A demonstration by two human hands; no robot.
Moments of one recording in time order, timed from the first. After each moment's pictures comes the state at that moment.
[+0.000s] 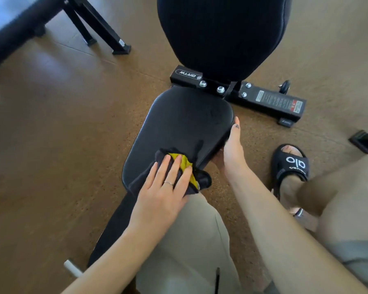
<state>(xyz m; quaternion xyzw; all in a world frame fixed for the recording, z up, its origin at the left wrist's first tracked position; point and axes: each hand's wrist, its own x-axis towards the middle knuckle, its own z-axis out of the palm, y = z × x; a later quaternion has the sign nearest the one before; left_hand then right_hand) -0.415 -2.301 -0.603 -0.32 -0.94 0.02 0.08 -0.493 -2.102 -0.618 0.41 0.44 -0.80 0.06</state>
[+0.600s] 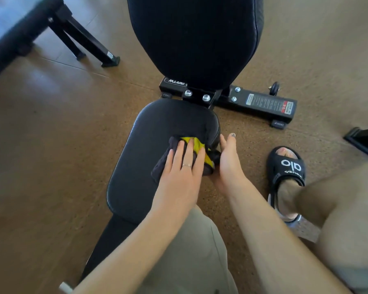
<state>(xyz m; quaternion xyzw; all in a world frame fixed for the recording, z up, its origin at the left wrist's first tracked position) -0.466 -2.217 -0.603 -0.31 -0.95 0.04 0.01 -0.483 -2.085 -0.609 0.40 0.37 -0.84 0.09</state>
